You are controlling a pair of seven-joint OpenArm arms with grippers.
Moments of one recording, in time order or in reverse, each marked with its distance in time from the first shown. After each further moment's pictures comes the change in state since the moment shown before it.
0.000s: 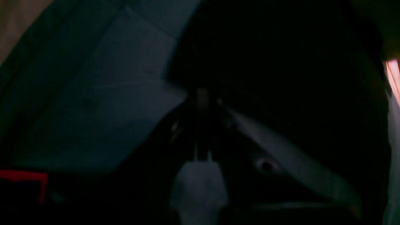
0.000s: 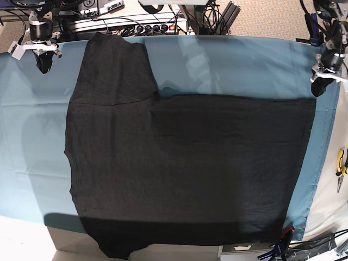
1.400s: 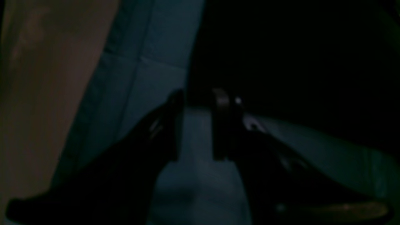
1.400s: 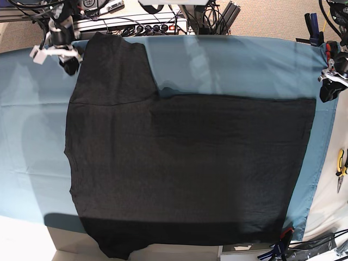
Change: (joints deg) left arm -0.1 -7.4 0.0 0.0 5.6 -5.6 0.2; right arm 3.0 -5.6 -6.1 0.0 -2.1 -6.4 -7.3
